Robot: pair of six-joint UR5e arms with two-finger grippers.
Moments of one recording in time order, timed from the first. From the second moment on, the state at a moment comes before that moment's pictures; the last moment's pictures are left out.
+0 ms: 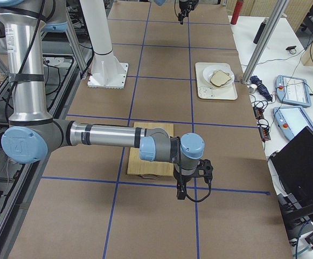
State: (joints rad) left arm -1.04 -1.87 -1.94 -1.36 -2.05 -0.17; right arm 1.56 -1.55 1.53 -1.57 2.27 -0.02
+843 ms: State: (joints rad) left arm -1.50 -1.54 -1.79 -1.42 -2.37 0.31; right arm 1.56 -1.56 1.54 -1.57 2.27 -0.03
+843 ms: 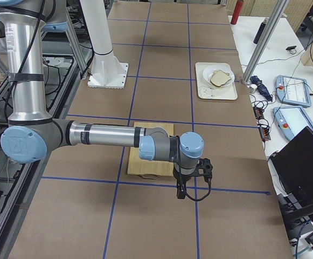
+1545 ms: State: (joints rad) left arm -1.59 -1.48 -1.77 -1.42 -2.23 0.36; right arm 1.56 -1.56 1.54 -1.57 2.27 -0.03
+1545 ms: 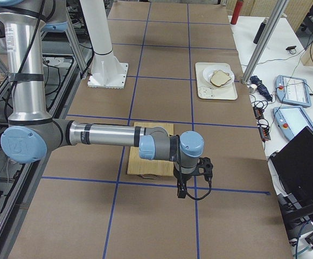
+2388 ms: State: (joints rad) left arm -1.59 -1.48 -1.77 -1.42 -2.22 0.37; right arm 1.56 -1.56 1.54 -1.57 2.27 -0.03
